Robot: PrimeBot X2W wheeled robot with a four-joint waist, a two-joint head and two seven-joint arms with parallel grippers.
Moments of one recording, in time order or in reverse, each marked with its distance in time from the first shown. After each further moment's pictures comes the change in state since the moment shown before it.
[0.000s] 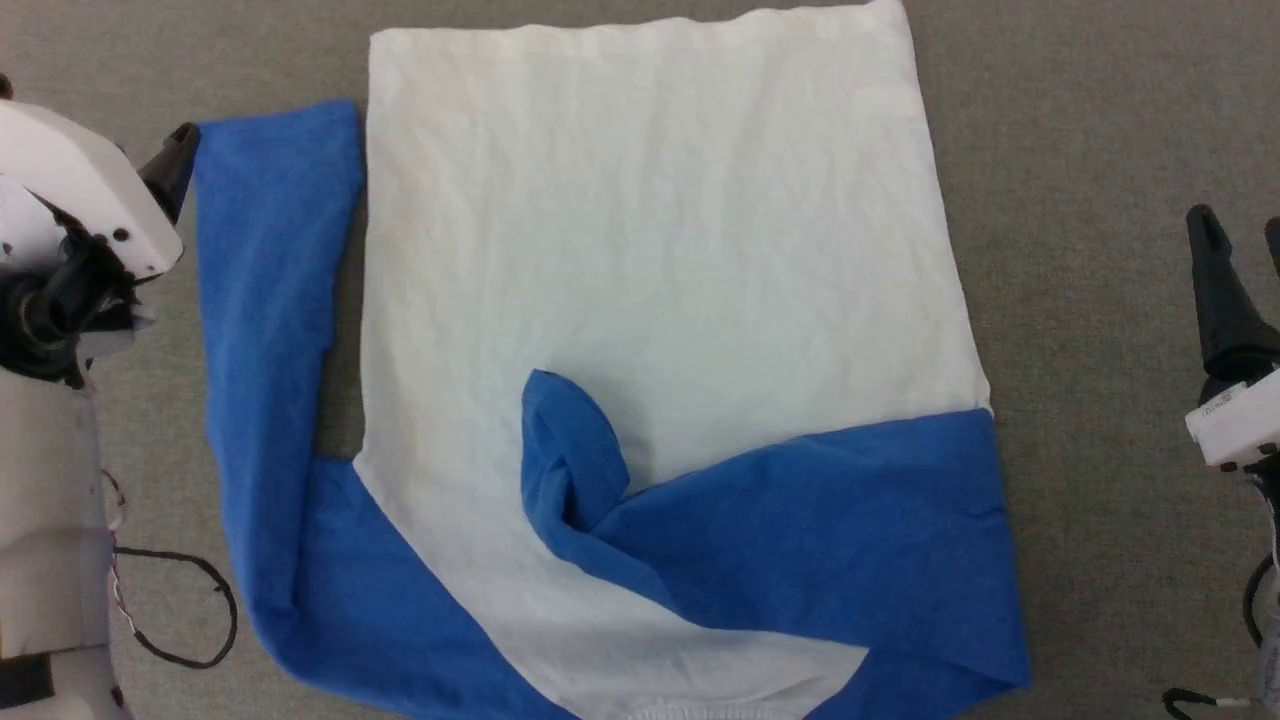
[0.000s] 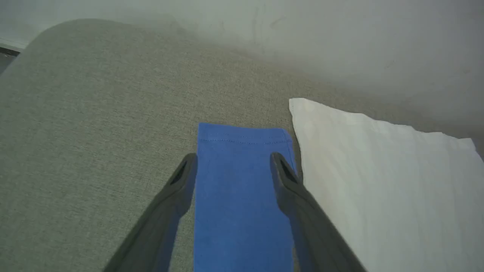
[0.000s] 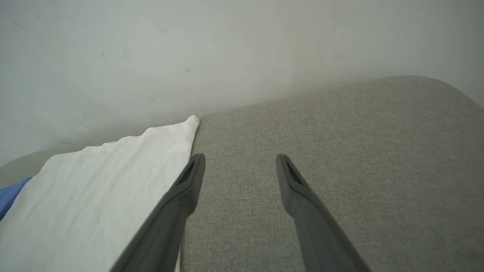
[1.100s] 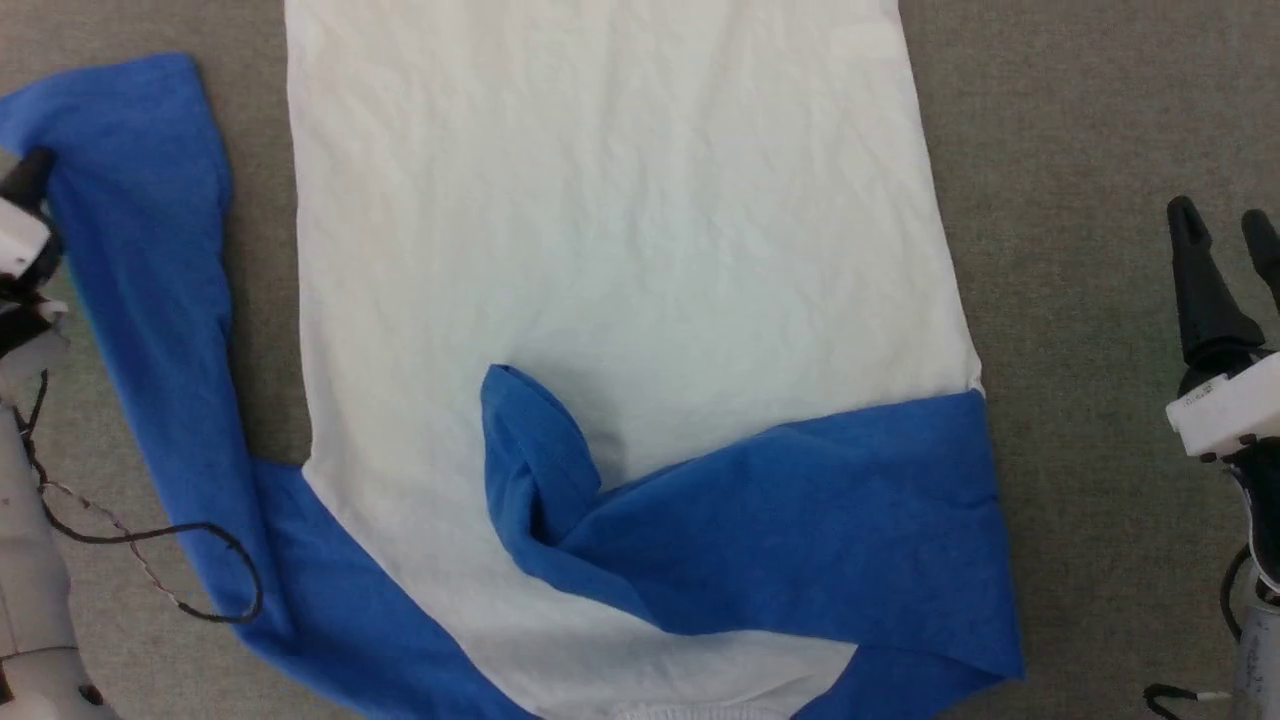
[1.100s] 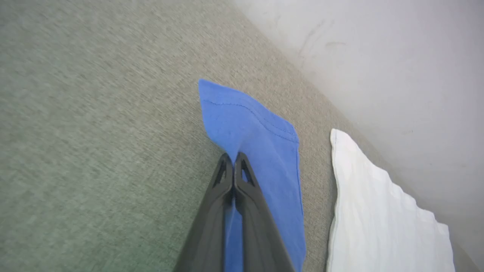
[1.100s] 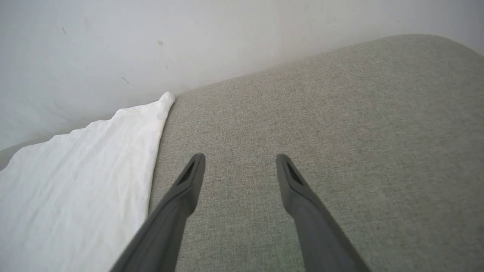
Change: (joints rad) left arm -0.003 -0.009 0.215 0.084 -0.187 0.101 -0.044; right arm -0.019 0.000 0.021 0.049 0.028 0.000 -0.049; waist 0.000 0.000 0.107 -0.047
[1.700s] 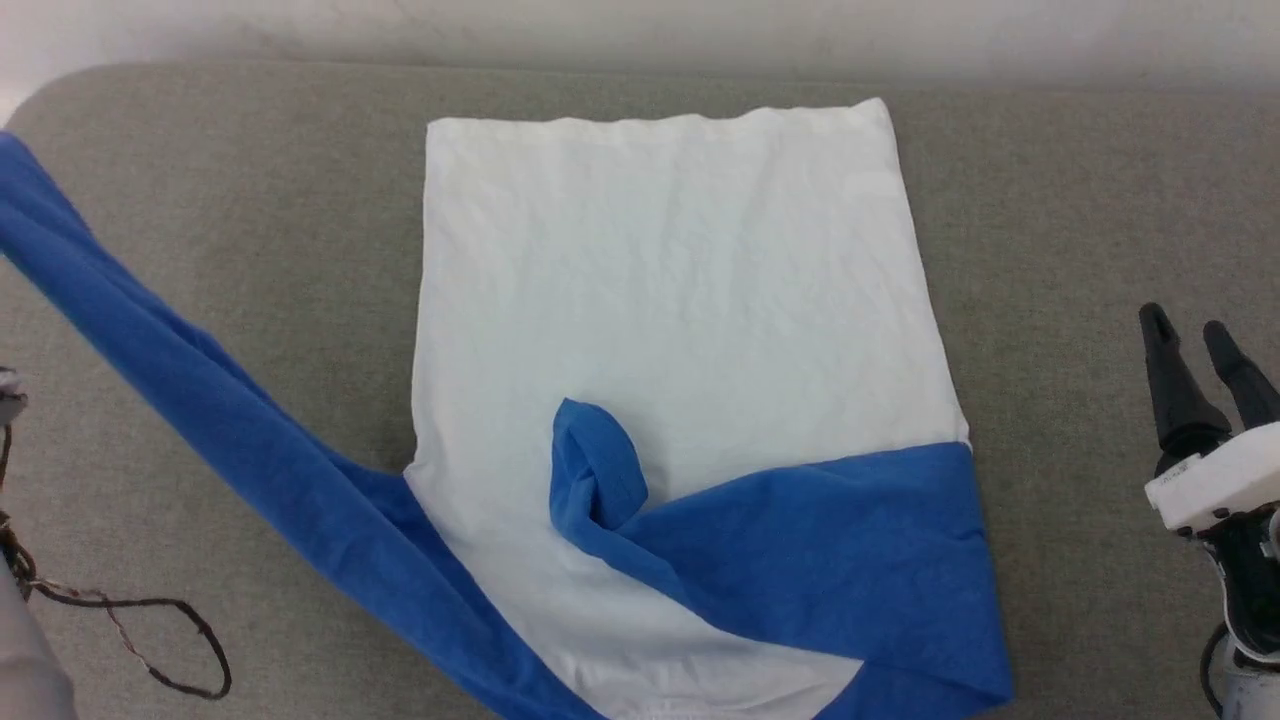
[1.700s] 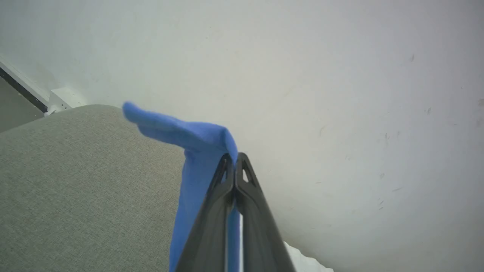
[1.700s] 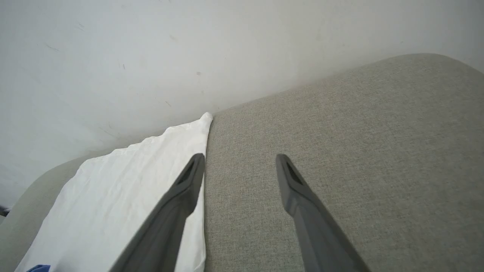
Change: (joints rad) left arm 0.205 -0.051 0.159 -0.274 -0.156 -0.147 -0.160; right arm 0.106 0.000 -0.016 0.099 0.057 0.000 -0.043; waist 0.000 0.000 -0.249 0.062
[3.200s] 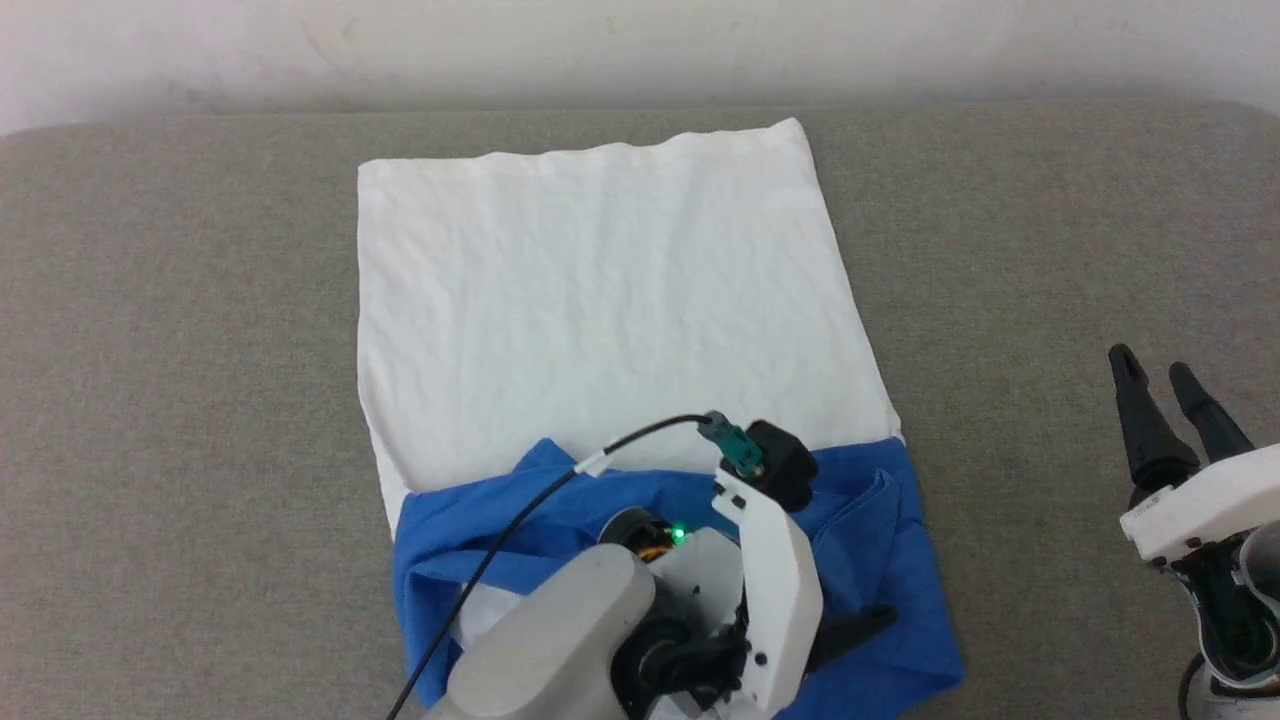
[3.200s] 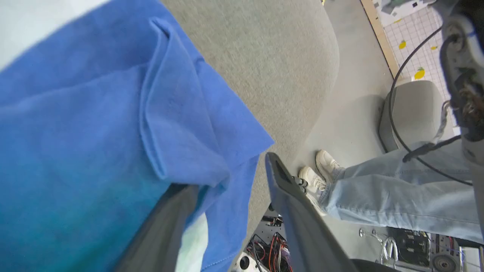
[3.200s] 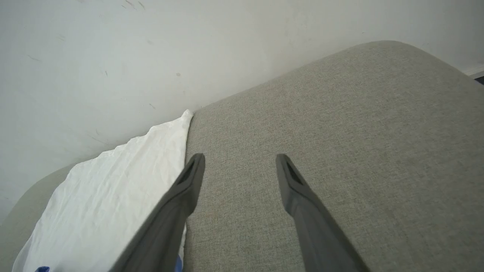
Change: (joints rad) left arm 0.079 -0.247 -1.302 0.061 -0.017 -0.041 0.277; right arm 0.041 0.000 0.025 0.050 0.033 0.000 -0.026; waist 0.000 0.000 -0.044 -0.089
